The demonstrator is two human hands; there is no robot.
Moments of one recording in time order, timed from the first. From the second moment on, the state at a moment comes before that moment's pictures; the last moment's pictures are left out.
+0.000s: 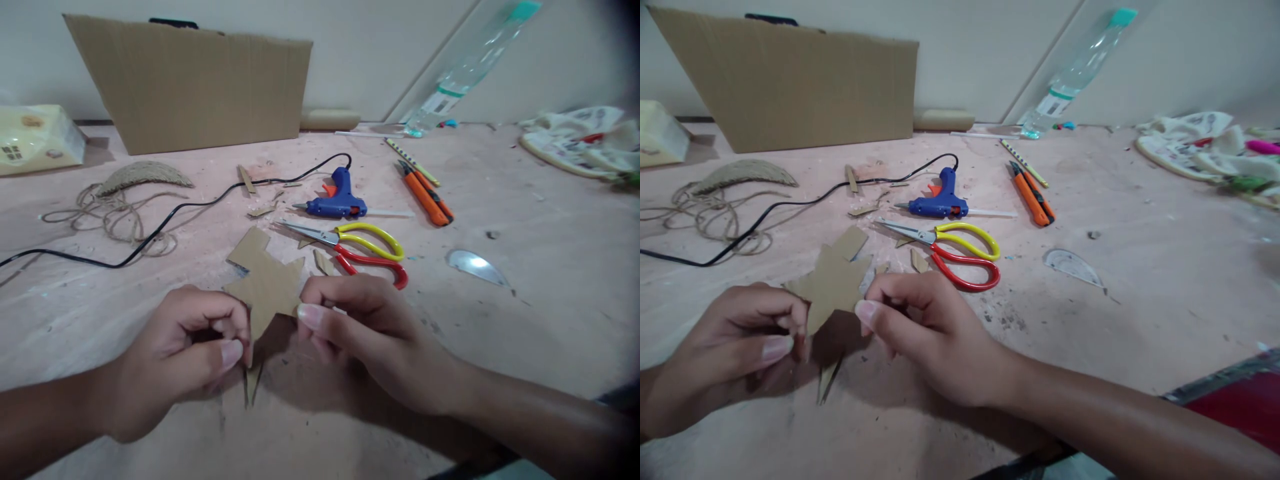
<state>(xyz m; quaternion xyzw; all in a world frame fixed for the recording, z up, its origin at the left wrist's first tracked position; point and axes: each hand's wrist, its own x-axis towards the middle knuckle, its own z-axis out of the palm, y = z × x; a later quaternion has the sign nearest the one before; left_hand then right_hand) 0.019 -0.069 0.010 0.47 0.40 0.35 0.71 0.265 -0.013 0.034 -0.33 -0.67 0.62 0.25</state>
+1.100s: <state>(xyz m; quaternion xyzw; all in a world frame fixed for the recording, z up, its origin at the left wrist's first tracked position) 0.031 -0.066 0.019 0.56 0.47 0.36 0.58 0.272 -0.005 0.030 -0.20 -0.75 0.61 0.14</state>
